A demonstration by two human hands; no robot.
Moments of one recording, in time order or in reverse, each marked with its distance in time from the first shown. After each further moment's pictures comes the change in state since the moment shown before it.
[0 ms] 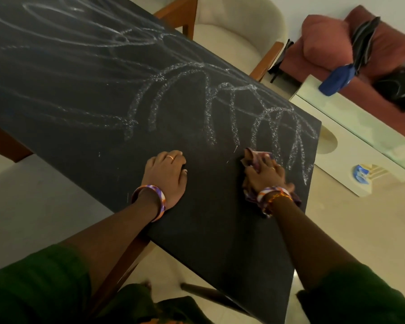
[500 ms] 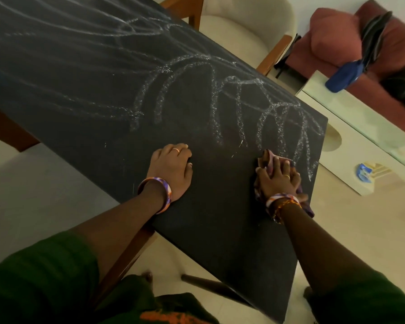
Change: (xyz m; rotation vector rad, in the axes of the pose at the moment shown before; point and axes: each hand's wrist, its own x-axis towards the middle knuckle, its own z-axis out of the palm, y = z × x) left_hand -0.002 -0.002 0.003 -0.013 0.026 0.014; right_hand -0.009 0.017 0.008 0.044 0.008 0.208
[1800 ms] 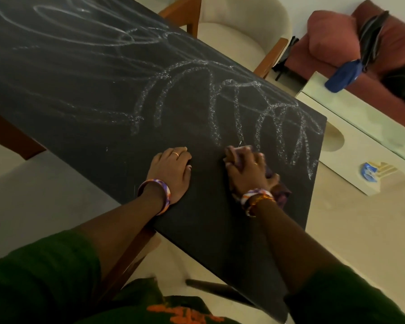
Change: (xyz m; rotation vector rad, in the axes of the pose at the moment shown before) left_hand -0.002 0.000 -0.001 0.034 -0.052 0.012; right_hand -0.026 -0.041 0.024 0.117 0.077 -0.355
